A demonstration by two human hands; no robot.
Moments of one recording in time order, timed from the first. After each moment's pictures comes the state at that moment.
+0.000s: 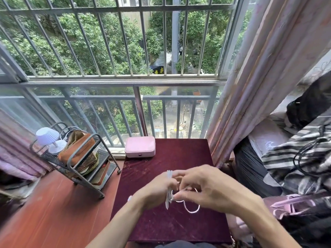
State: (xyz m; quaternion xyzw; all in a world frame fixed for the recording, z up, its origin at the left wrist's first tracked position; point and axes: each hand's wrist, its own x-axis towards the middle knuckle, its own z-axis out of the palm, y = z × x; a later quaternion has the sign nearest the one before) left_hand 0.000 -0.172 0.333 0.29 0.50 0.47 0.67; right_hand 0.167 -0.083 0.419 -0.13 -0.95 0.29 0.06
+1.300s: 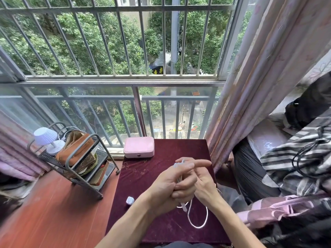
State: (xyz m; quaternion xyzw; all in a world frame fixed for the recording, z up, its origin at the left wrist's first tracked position) left_hand 0.033 -0.171 0.397 0.24 0.29 0.58 0.72; right_hand 0.138 -0.075 0.319 -0.29 -0.66 0.64 0.24
